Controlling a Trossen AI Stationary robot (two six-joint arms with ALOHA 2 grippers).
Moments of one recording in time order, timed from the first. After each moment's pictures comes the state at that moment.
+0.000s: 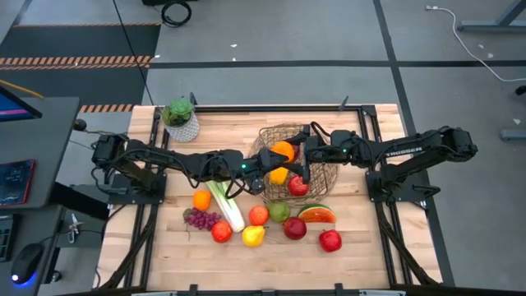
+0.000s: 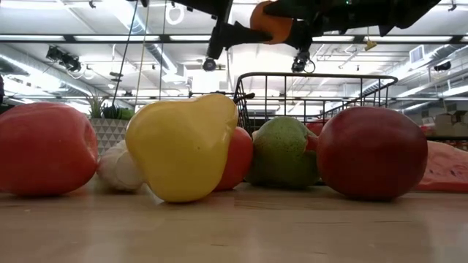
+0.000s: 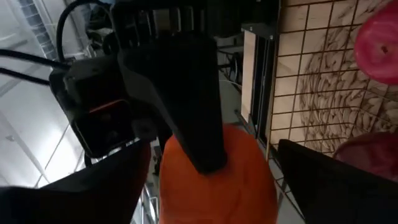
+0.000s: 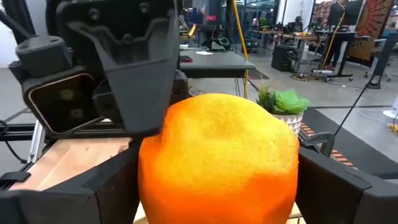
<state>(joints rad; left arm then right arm) -0.09 1.59 1.07 0.39 -0.35 1.62 -0.07 1.21 0.67 0.49 0.00 -0.02</state>
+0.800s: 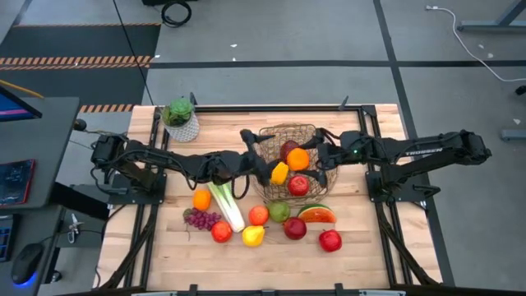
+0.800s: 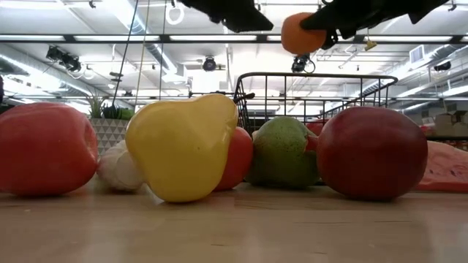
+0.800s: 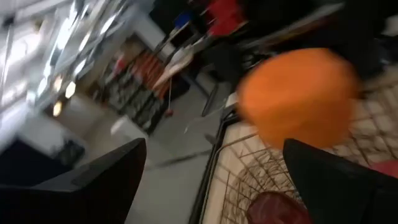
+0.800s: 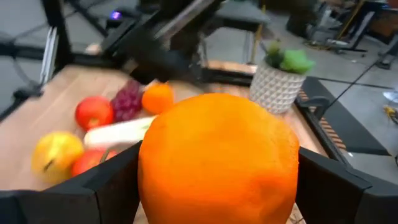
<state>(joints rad) -0.10 1.59 1.07 0.43 -0.66 0.61 -0.04 0.99 0.67 0.03 0.01 -0.16</state>
